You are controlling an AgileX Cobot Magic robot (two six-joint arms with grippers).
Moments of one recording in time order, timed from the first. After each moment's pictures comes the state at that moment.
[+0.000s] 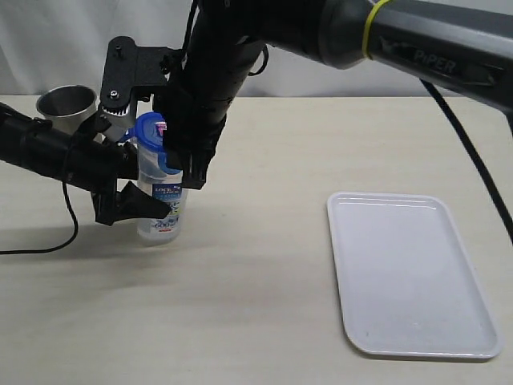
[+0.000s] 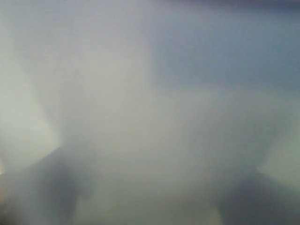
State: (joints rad) left arm 0.10 2.09 -1.17 -1.21 0.99 2.11; right arm 0.73 2.08 -1.92 0.09 1.03 -0.94
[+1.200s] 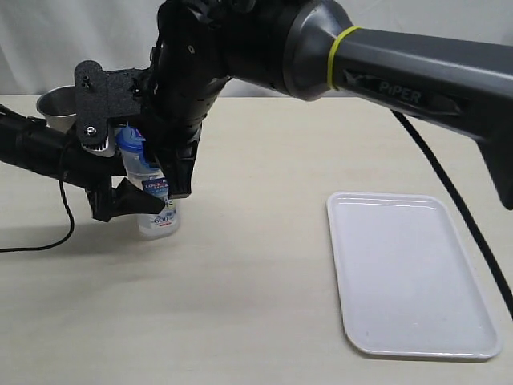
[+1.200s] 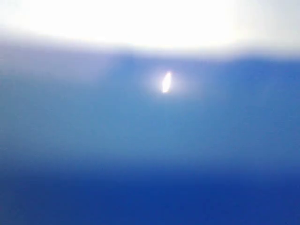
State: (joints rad) left arm 0.12 2.09 -1.17 -1.22 0.96 2.11; right arm 0.82 2.14 -1.87 -0.08 0.87 -0.96
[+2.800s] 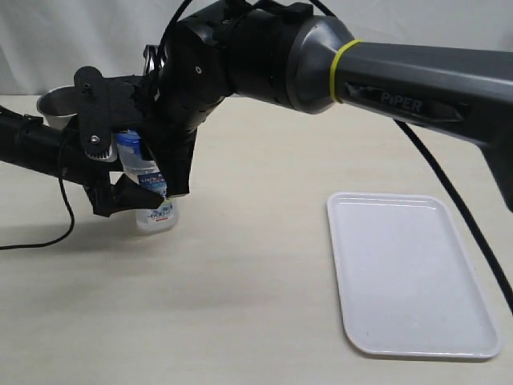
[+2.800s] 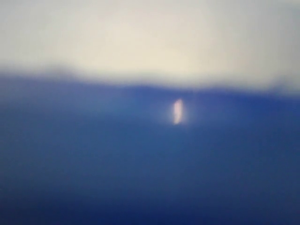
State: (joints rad) left arm 0.13 2.09 -1.17 -1.25 0.93 2.11; right arm 0.82 2.13 -1.80 -0.09 0.72 -1.00
